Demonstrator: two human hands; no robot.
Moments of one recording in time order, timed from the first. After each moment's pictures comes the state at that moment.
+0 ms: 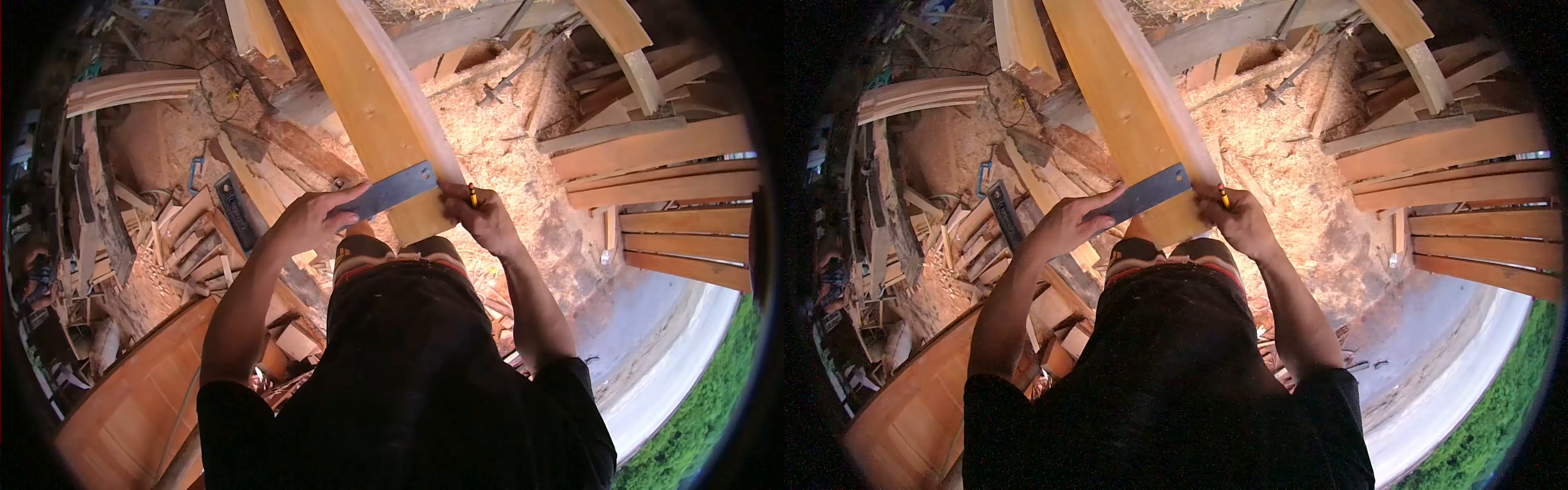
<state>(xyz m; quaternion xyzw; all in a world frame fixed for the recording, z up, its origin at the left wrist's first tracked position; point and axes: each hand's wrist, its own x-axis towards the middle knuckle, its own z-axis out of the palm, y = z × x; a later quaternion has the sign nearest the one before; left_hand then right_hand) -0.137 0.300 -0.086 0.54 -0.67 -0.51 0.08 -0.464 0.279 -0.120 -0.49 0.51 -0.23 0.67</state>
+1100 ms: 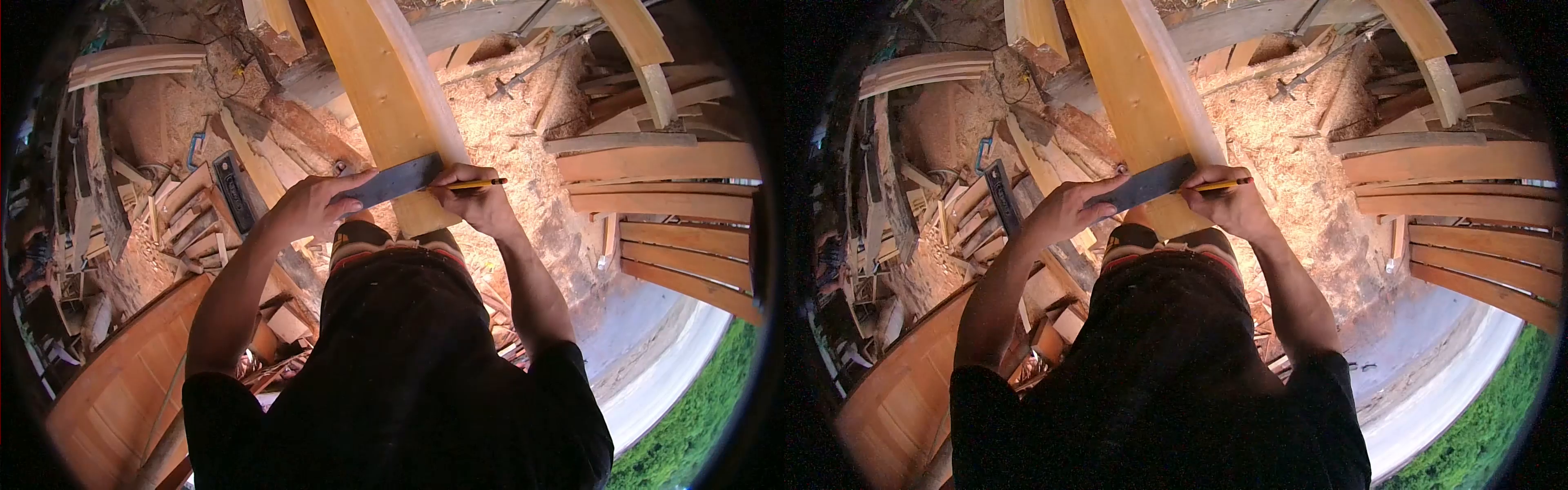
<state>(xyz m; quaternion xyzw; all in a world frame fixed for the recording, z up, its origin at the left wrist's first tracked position) -0.134 0.304 -0.093 0.55 -0.67 -0.49 0.08 -0.442 0.252 -0.122 -0.60 0.41 -0.24 0.64</state>
